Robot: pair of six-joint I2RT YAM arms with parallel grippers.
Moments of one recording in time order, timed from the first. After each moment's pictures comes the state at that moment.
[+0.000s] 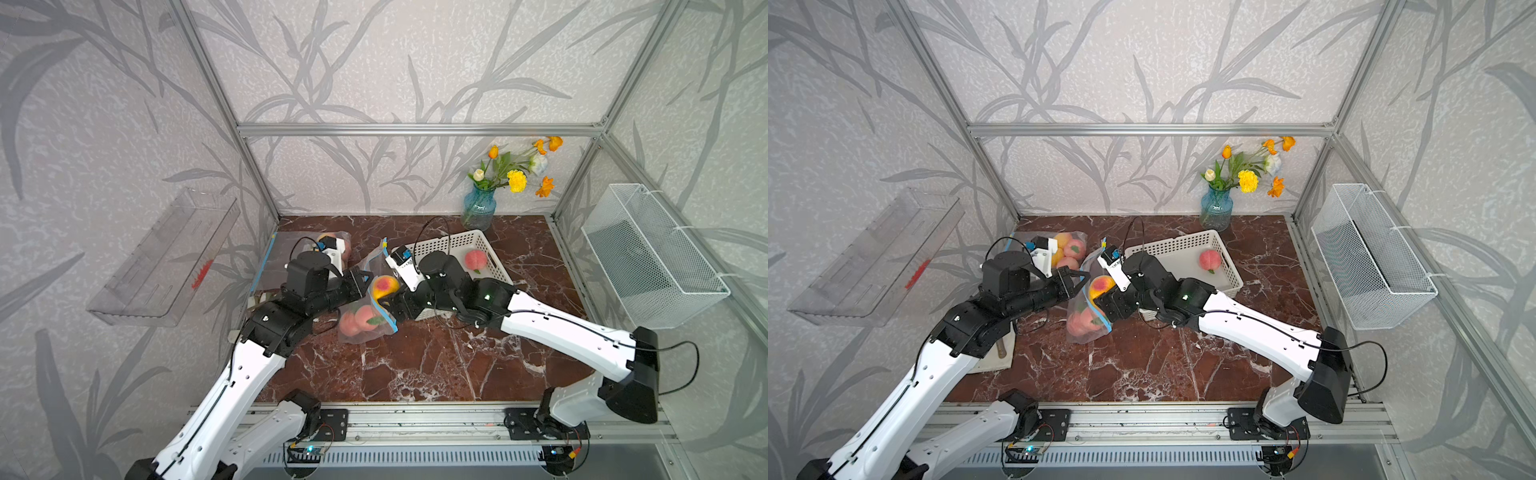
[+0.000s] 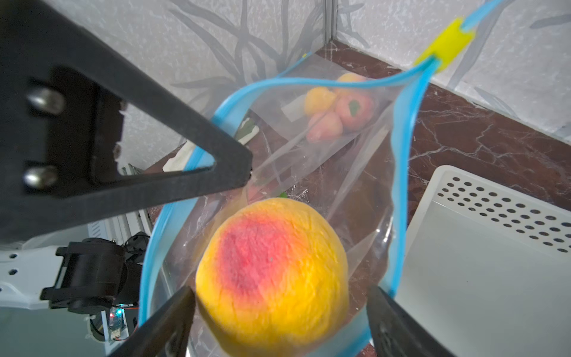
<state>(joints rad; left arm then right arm) -0.44 0.90 1.10 -0.68 0.22 -0.76 1.01 1.46 1.37 -0.44 -0.02 0.22</state>
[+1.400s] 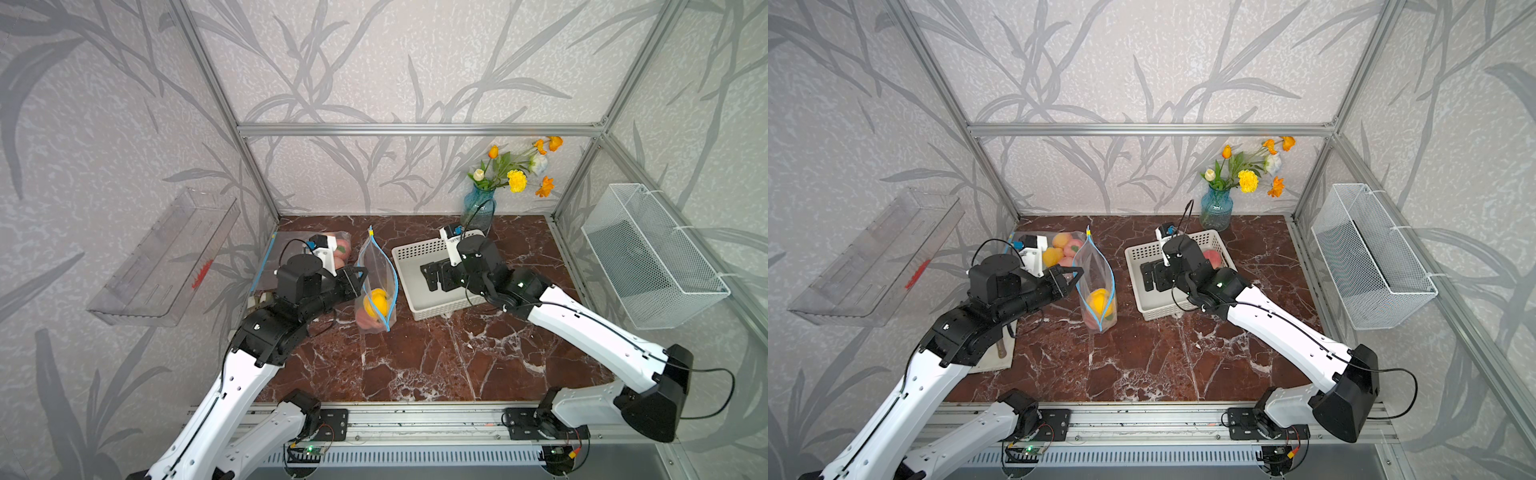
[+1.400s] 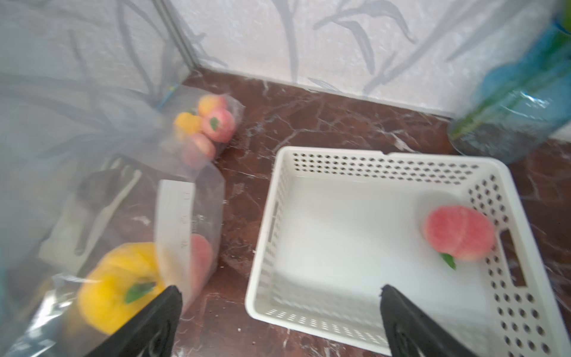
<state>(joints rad) -0.44 0.85 1.10 -0.65 0.16 -0.75 0.73 1.36 1.29 -0.56 0.19 0.35</state>
